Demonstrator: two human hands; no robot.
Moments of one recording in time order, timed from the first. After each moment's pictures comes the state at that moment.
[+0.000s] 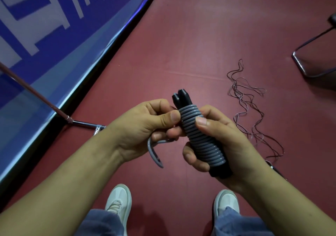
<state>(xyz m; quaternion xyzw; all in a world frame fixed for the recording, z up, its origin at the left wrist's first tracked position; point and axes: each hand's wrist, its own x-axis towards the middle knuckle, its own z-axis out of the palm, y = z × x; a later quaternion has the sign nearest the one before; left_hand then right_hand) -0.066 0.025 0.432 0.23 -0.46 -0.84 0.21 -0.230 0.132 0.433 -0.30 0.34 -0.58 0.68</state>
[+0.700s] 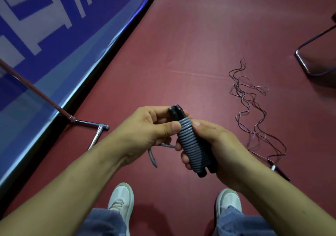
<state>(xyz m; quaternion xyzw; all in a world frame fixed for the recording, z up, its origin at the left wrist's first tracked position) -0.061 0.031 0.420 0.32 -0.58 -0.71 0.22 -0.224 0.127 0.420 -0.30 0.51 -0.47 0.65</state>
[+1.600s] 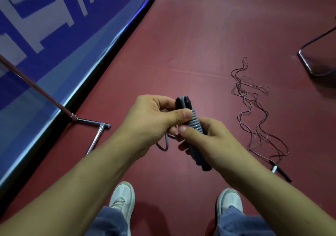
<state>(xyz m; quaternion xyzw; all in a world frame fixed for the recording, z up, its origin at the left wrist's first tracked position) -0.079 0.031 0.426 0.40 -0.59 -0.63 0.31 -0.214 0.118 0.422 -0.43 0.61 -0.43 0.51</state>
